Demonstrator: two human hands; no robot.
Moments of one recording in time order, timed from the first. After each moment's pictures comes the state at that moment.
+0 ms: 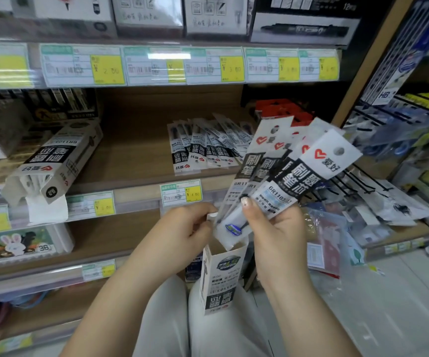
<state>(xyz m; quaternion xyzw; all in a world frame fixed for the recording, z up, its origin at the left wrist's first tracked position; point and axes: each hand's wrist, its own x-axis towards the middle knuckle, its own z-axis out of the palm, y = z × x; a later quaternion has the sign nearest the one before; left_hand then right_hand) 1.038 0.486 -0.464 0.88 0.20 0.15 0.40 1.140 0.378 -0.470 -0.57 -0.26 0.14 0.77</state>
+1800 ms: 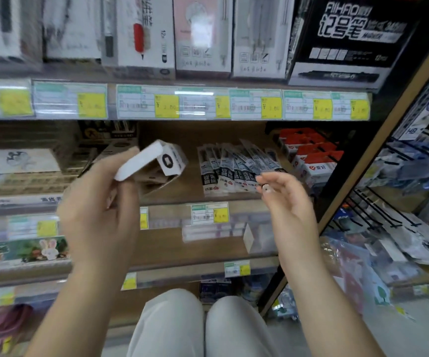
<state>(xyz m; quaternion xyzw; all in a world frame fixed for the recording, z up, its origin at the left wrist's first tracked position) 0.968 0.575 -0.455 0.71 0.35 0.60 0.10 1.153 0.411 -0.437 -0.63 -0.34 0.13 0.69</state>
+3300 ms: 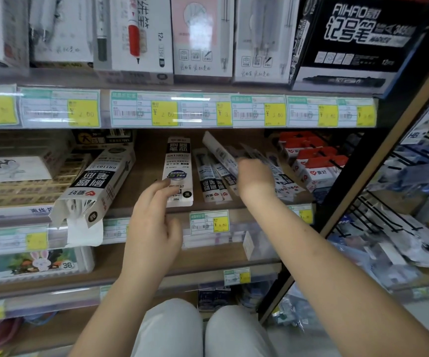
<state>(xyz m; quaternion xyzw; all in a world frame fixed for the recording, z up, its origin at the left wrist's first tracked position) 1.018 0.552 -0.480 0.82 0.33 0.43 0.21 1.225 0.530 -0.434 -0.89 -0.44 -0.05 0.09</state>
